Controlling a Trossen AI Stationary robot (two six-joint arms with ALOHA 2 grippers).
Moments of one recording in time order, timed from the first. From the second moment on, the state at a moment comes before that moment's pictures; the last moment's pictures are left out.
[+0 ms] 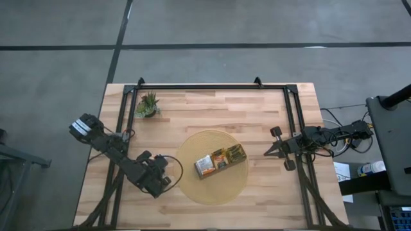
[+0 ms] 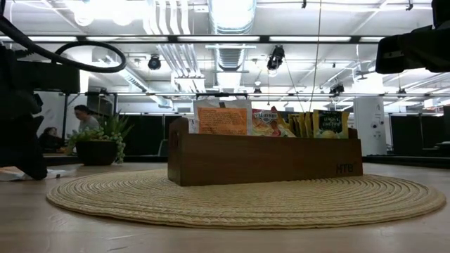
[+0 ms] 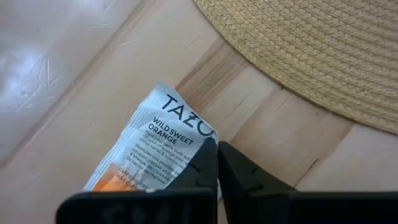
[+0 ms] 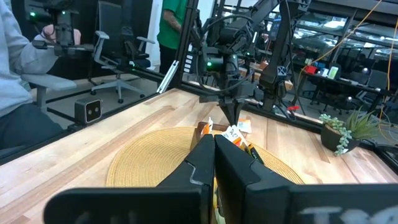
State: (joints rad) left arm -0.70 1.60 0.76 -0.73 -0.45 -1.41; right arm 0.22 0.05 0.01 0.03 -0.13 -0.18
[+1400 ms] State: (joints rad) left arm -0.57 1.57 0.89 0.43 -0.16 -0.19; right arm 0.22 0.05 0.01 0.03 -0.13 -0.18
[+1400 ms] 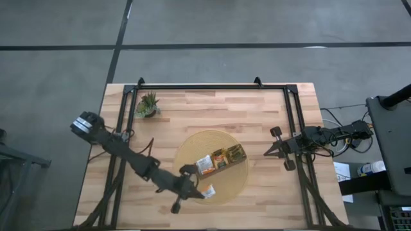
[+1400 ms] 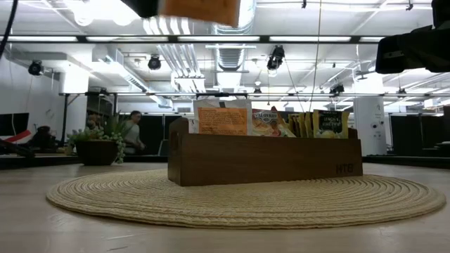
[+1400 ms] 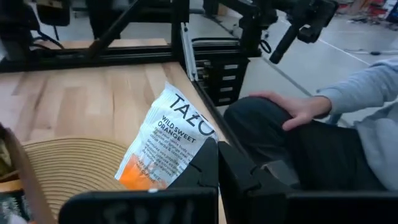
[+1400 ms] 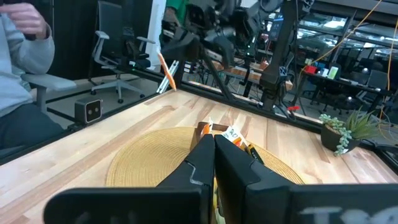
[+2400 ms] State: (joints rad) left arm -0.29 1.67 0.78 0.50 0.07 -0.20; right arm 0.22 0.05 0.01 0.03 -0.13 -0.18
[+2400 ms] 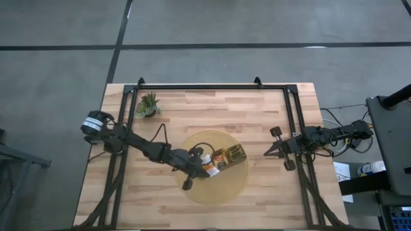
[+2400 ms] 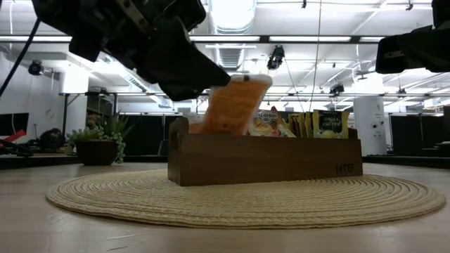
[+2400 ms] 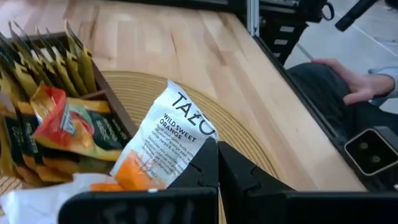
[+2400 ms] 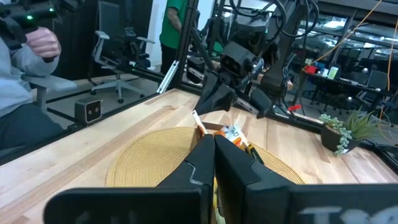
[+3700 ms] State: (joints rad) left arm -0.20 1.63 0.58 0.78 0.14 -0.40; right arm 0.22 0.05 0.01 0.03 -0.13 -0.18
